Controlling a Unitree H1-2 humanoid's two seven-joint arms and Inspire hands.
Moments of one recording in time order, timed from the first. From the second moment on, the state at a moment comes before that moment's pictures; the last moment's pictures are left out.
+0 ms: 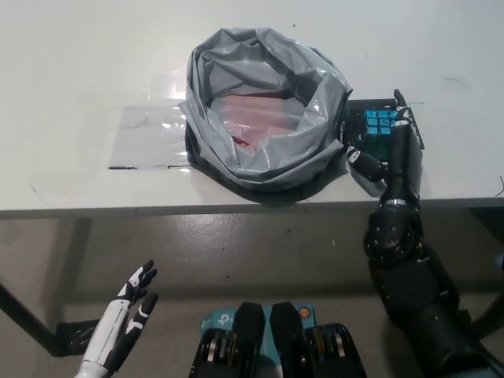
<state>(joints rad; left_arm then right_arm) 0.05 0.23 -0.08 0.03 0.19 -0.15 -0.04 -0.77 -0.01 0.00 0.90 -0.41 -0.11 -0.56</state>
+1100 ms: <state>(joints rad) 0.03 0.23 -0.08 0.01 0.19 -0.15 -0.04 -0.85 -0.03 -0.01 0.99 -0.33 -0.12 -0.59</state>
